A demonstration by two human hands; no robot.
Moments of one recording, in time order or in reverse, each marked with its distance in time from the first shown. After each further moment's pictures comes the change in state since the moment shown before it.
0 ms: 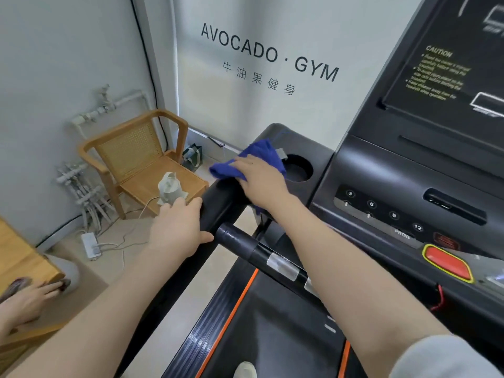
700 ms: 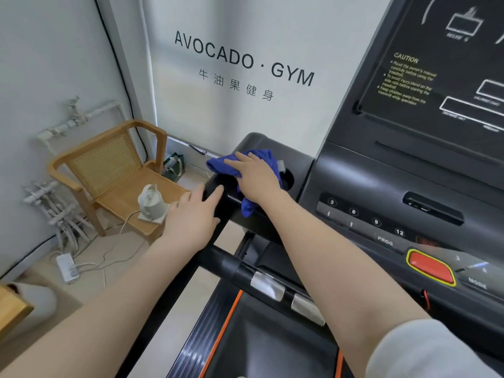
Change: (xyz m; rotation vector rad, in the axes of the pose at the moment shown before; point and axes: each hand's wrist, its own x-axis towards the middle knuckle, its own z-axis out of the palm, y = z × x) left_hand 0.050 0.041 0.005 0.096 0.147 0.273; right_hand 0.023 0.036 -0.010 -0.059 -0.075 0.170
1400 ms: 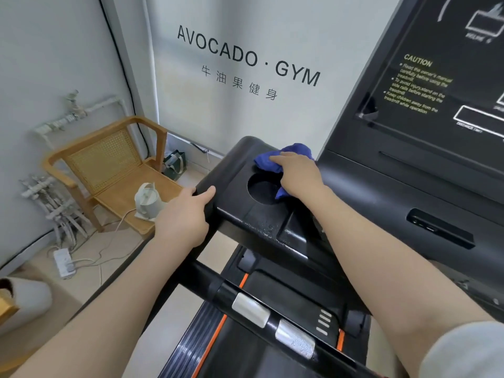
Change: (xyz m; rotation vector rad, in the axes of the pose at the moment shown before) left_hand 0.034 0.016 0.002 -0.159 -0.058 -0.214; right_hand 0.013 0.097 -0.032 -0.060 -0.033 0.184
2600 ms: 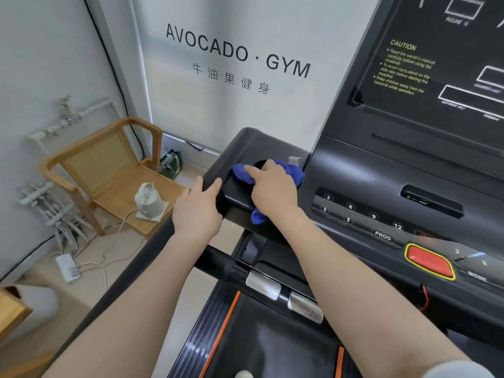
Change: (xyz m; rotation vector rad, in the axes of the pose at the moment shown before) left_hand -0.012 0.001 0.010 -0.042 0.118 0.079; right_hand -0.069 -0.070 0.025 0.027 0.142 0.032
